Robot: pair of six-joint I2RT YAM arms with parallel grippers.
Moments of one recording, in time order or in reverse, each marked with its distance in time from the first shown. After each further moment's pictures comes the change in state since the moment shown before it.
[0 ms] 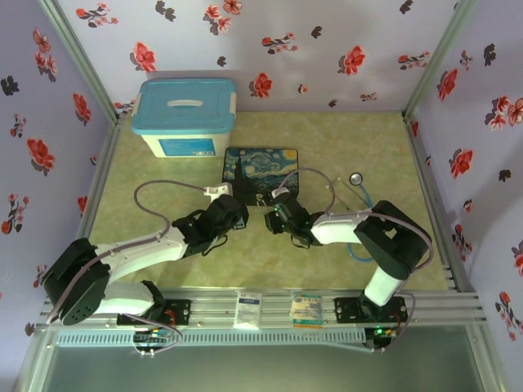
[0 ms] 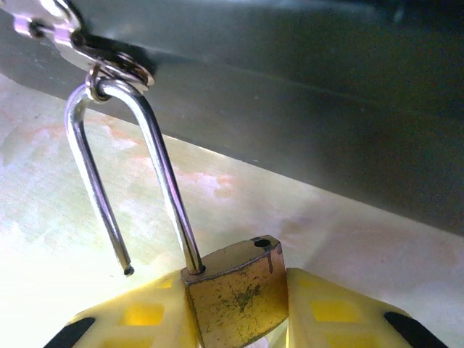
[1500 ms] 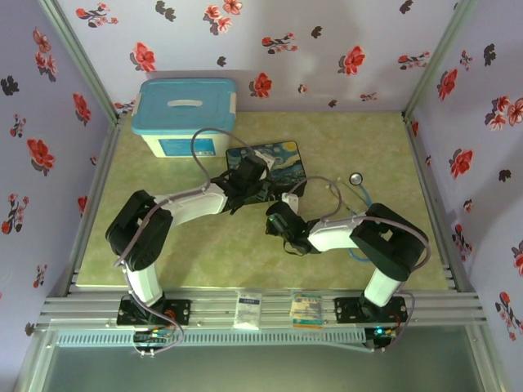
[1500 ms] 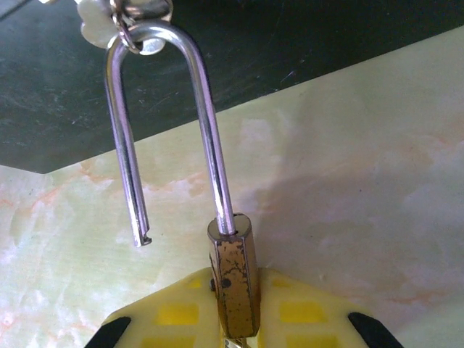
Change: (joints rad) left arm 0.126 0.511 0.487 -0.010 0.149 0.730; right arm 0.085 0.017 -0.018 0.031 0.170 0.419
